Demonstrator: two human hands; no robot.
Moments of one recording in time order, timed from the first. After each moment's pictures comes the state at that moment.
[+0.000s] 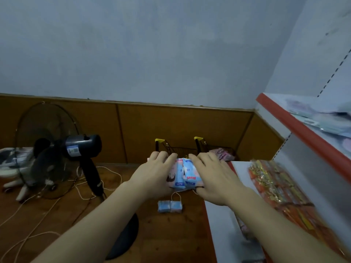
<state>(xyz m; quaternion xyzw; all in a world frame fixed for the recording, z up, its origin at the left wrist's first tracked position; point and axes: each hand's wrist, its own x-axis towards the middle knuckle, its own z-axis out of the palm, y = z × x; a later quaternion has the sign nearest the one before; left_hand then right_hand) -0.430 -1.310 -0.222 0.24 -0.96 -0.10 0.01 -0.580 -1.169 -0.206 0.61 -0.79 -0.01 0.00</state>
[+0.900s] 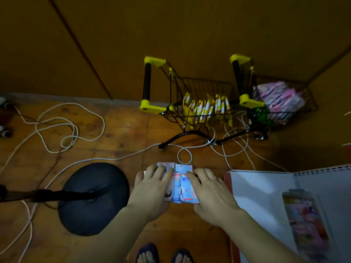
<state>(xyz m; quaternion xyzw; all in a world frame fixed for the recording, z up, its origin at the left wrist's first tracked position) -0.633 -1.509 -0.741 0.29 -0.93 -0.13 -0.16 -0.795 -1.389 -0.716 0.61 -0.75 -0.06 -0.25</state>
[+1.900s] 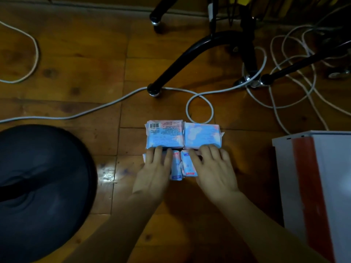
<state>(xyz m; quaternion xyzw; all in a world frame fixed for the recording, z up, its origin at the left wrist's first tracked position) -0.649 -1.515 -1.181 0.35 -0.90 -0.18 -0.21 -0.794 -1.412 -1.164 0.58 -0.80 -0.12 -0.13</state>
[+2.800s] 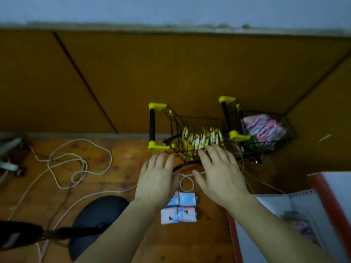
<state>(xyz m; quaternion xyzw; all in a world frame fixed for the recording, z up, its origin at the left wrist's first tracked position) -0.679 -1.574 -0.596 0.36 -0.92 -0.11 0.03 -0.833 -1.462 -0.575 0.54 -0.84 0.02 0.00</state>
